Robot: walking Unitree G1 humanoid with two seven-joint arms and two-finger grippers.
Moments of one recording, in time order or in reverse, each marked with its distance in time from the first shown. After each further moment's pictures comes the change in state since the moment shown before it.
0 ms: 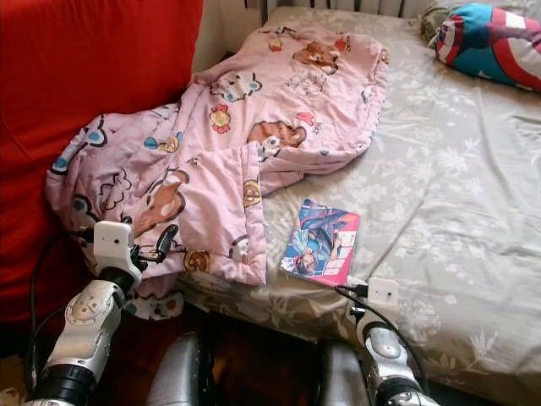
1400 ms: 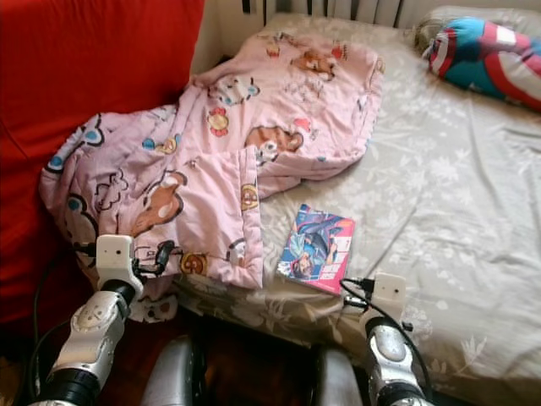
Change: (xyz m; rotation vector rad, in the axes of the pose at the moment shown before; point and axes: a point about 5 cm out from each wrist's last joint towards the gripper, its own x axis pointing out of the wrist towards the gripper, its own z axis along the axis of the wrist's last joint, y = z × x) left arm -0.006 0.001 -0.031 -0.077 0.130 0.108; right arm -0.008 -0.010 0.011 0.066 -0.237 0.037
